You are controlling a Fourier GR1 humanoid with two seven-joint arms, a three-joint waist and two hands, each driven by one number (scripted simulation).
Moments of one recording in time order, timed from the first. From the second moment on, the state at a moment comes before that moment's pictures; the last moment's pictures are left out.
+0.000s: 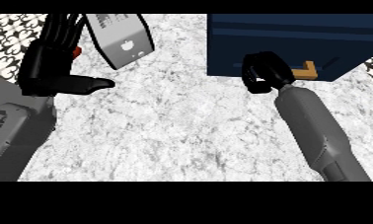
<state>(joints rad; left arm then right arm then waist) -0.46 0.57 -0.27 -1.38 0.70 0.22 -0.26 -0.71 -0.22 0.09 -0.66 0.89 -0.10 -0.38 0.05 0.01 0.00</state>
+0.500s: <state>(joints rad) -0.42 0.57 -0.24 -1.39 0.71 0.13 -0.27 -0.87 -0.24 -0.01 -0.38 0.83 -0.05 -0.49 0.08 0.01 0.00</state>
